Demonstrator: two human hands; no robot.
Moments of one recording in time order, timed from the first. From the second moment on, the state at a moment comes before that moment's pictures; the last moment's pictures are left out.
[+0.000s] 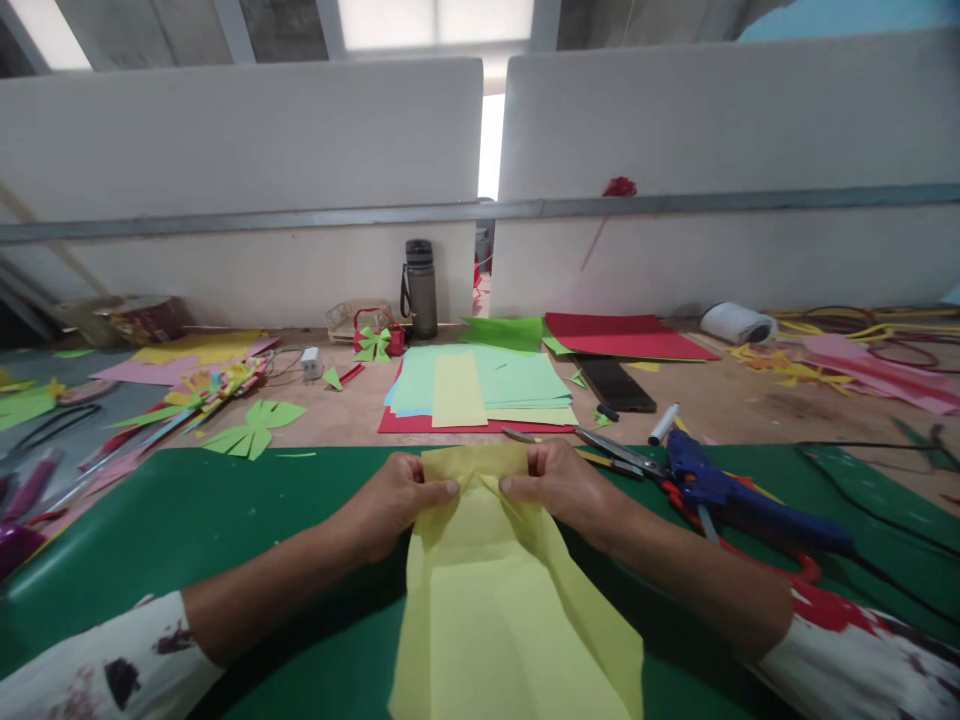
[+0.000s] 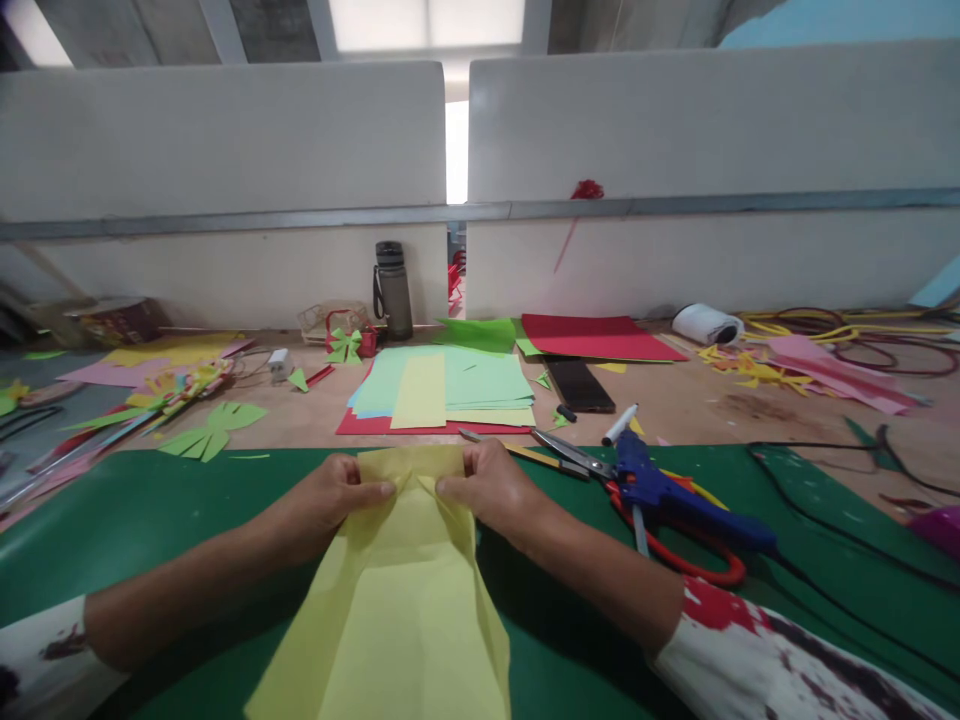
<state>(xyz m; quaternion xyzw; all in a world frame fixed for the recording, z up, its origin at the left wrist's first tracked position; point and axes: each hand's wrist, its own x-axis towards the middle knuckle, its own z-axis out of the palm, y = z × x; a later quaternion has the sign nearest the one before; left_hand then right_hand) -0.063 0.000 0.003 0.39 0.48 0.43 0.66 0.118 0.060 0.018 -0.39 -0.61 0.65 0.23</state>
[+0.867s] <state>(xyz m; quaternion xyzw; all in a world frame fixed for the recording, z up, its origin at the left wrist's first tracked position) -0.070 -0.002 0.016 0.52 0.51 0.35 0.59 0.137 0.063 0.024 -0.35 -0.79 0.48 0.16</state>
